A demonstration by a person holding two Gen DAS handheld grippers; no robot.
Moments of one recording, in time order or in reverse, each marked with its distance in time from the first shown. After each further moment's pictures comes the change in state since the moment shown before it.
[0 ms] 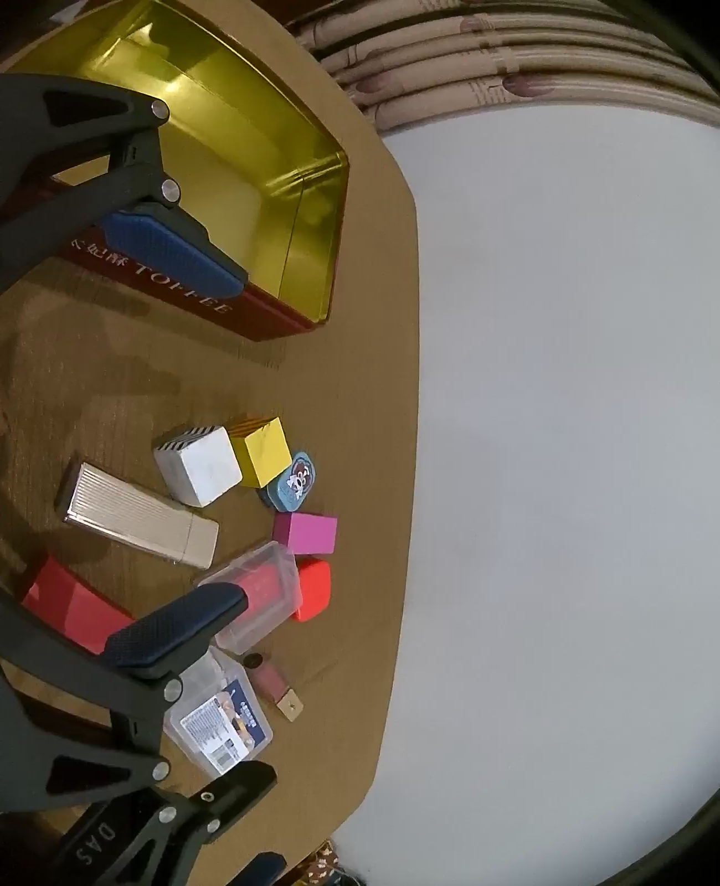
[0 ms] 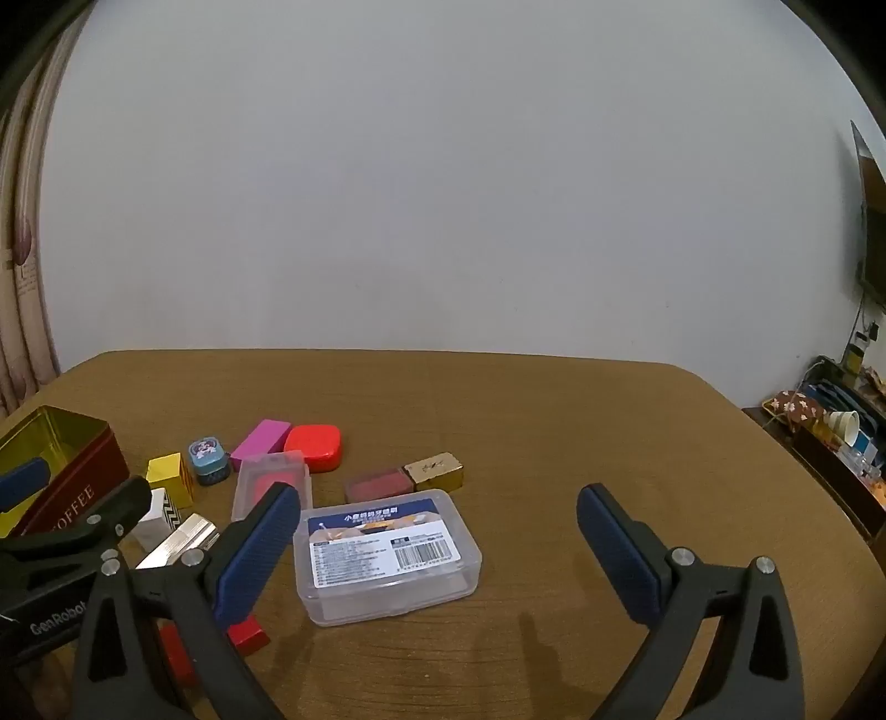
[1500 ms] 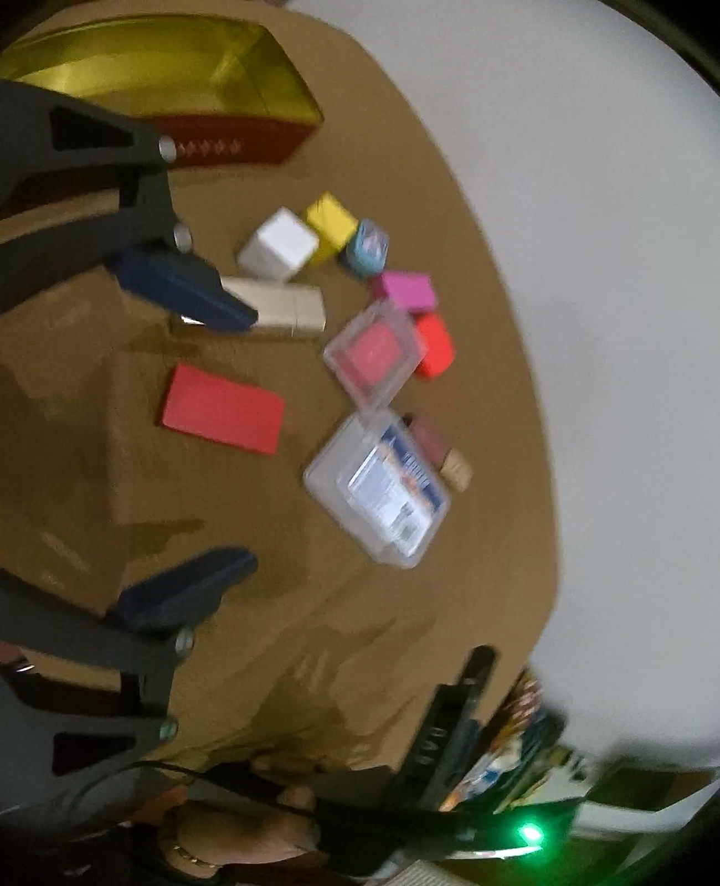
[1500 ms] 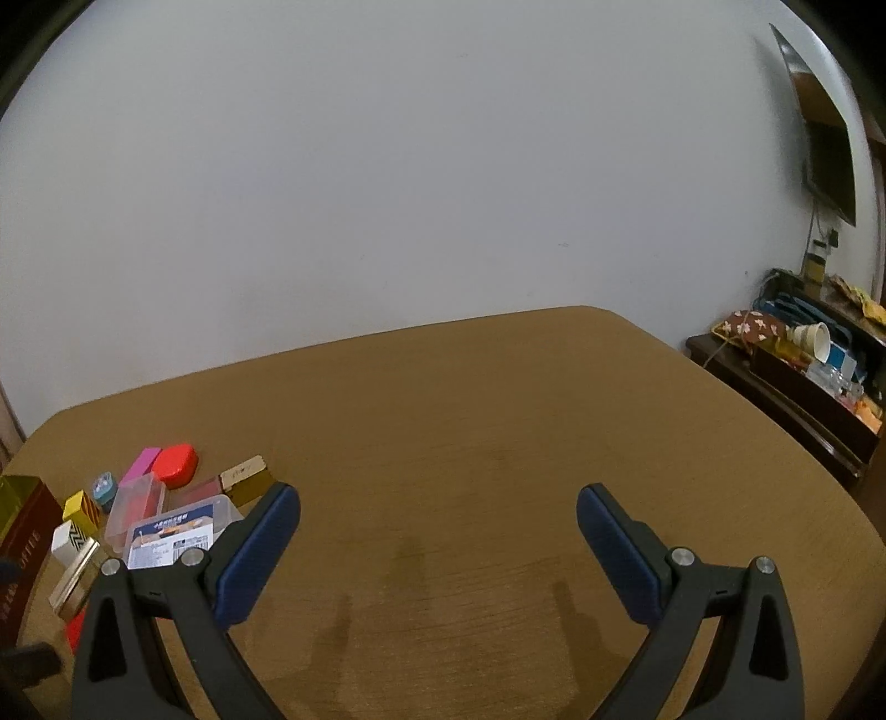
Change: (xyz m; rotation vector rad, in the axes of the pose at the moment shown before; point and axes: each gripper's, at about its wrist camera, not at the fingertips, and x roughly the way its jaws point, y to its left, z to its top) left arm -0.019 -0.068 -0.007 0.461 0.375 -0.434; right arm 0.019 -0.132 0.007 0.189 0.081 -0.068
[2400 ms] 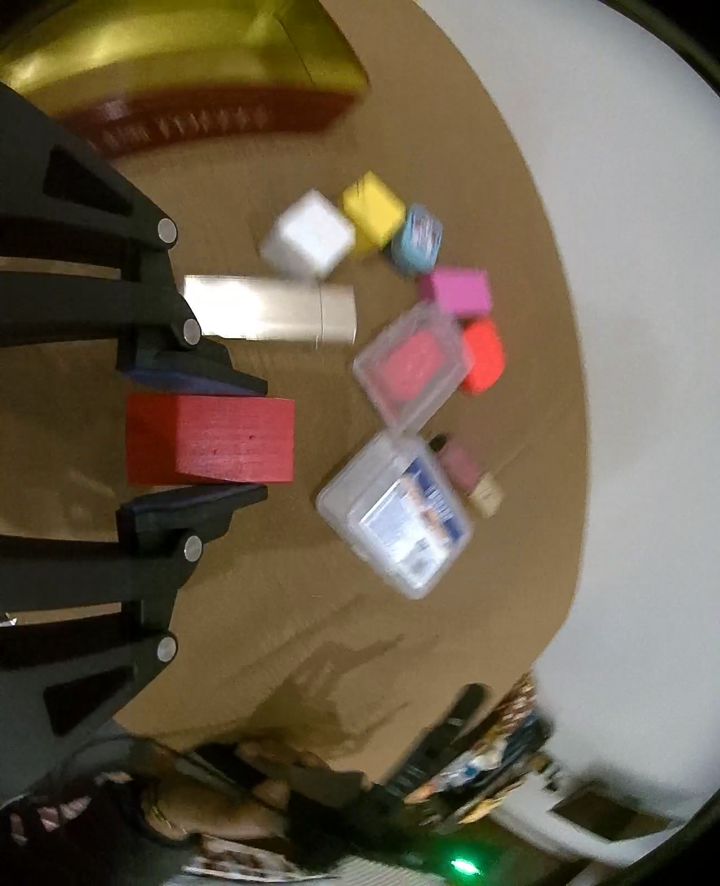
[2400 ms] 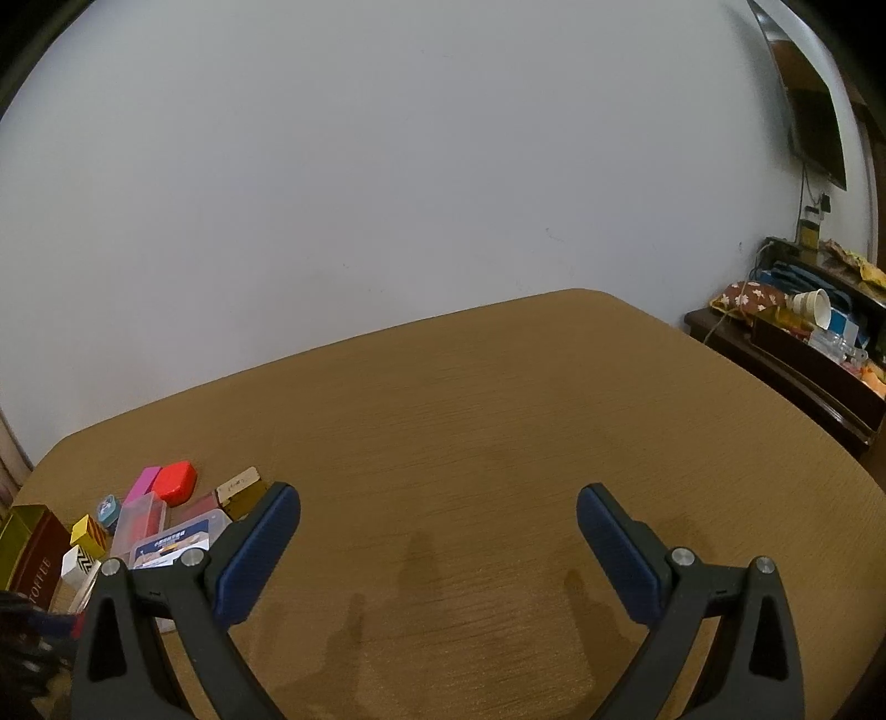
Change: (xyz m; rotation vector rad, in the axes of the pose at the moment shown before) left arm 0.005 0.066 0.007 -0.152 0.074 -0.100; right arm 0.005 -0.015 -0.012 0.081 -0.001 0.014
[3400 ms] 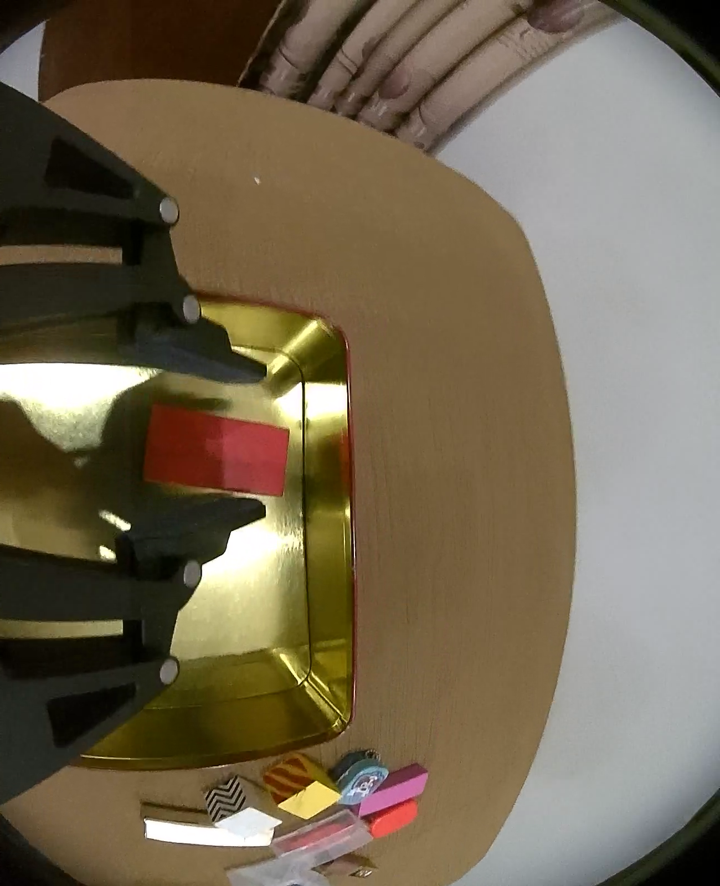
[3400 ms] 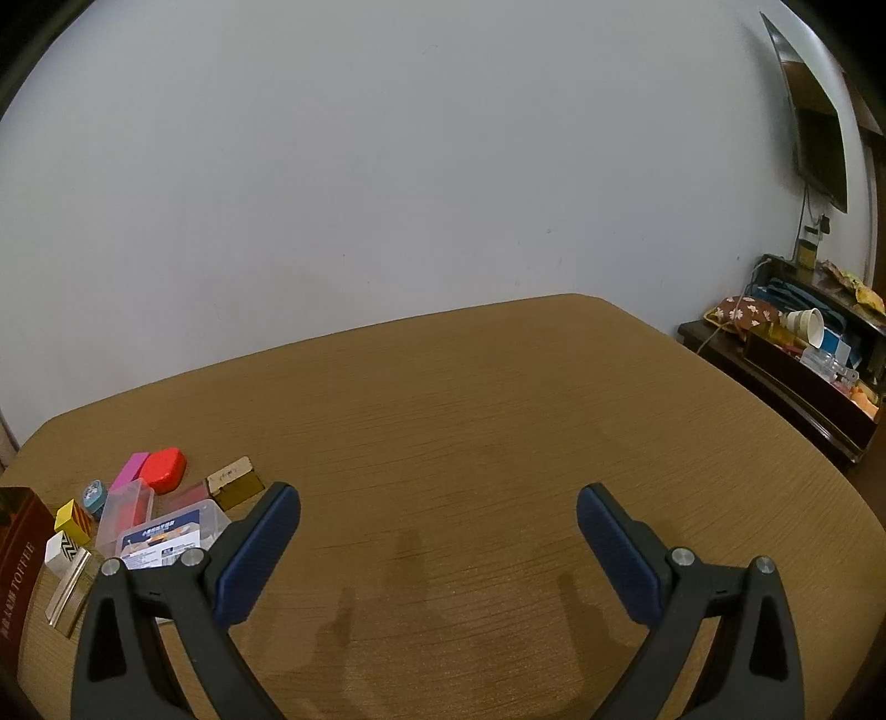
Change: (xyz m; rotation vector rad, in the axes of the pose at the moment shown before) left arm -0.023 0.253 -0.022 -0.253 0.035 0.471; right arm 0.001 0.010 -0.001 -0.049 0.015 -0.039
